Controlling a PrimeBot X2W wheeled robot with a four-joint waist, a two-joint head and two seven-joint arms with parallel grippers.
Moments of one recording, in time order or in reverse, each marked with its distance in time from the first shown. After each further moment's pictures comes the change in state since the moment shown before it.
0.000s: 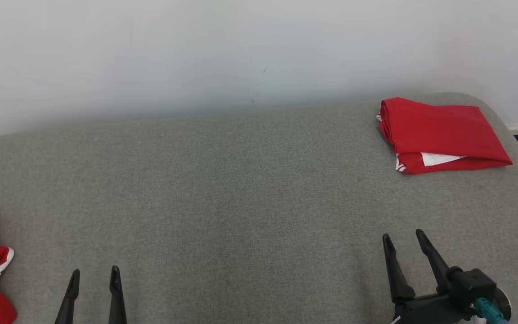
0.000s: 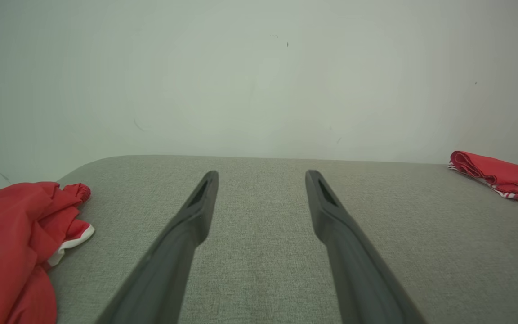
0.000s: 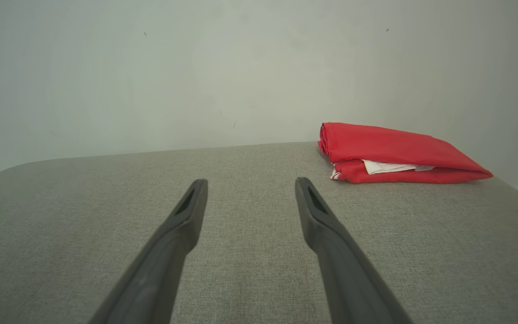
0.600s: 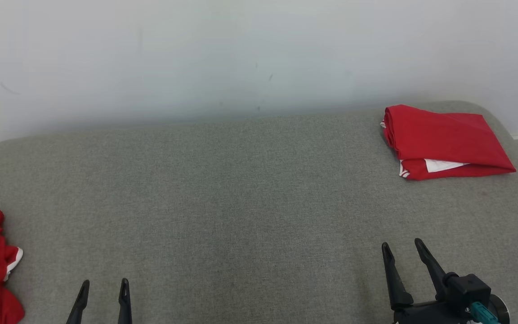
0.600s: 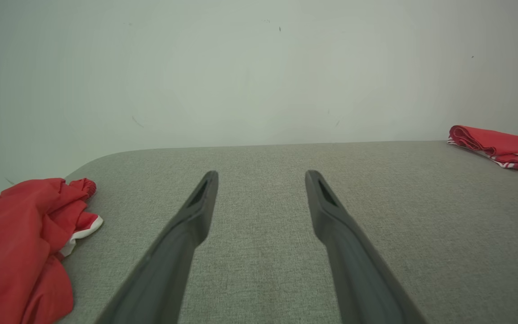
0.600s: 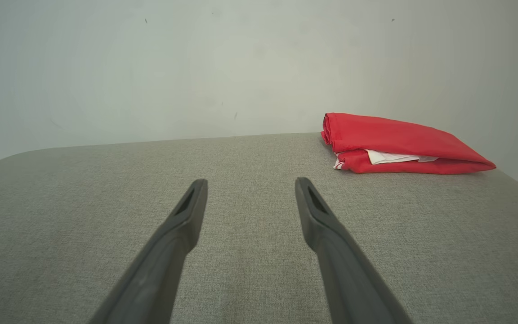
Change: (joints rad) left arm 0.019 0.021 -0.027 0.039 0.047 -0.009 0.000; right arm 0.012 0.020 -0.009 0.036 -0.038 0.000 0.008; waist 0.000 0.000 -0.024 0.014
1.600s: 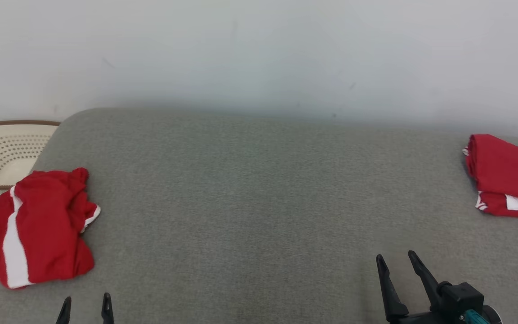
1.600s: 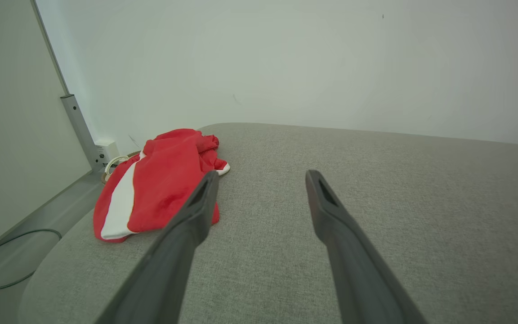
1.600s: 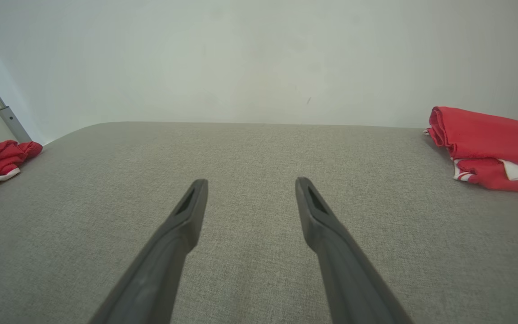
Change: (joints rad) left arm 0.028 0.009 0.035 0.025 -0.010 0.036 0.000; right arm 0.024 -0.001 0.023 0.016 0.022 0.000 0.013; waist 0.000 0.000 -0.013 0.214
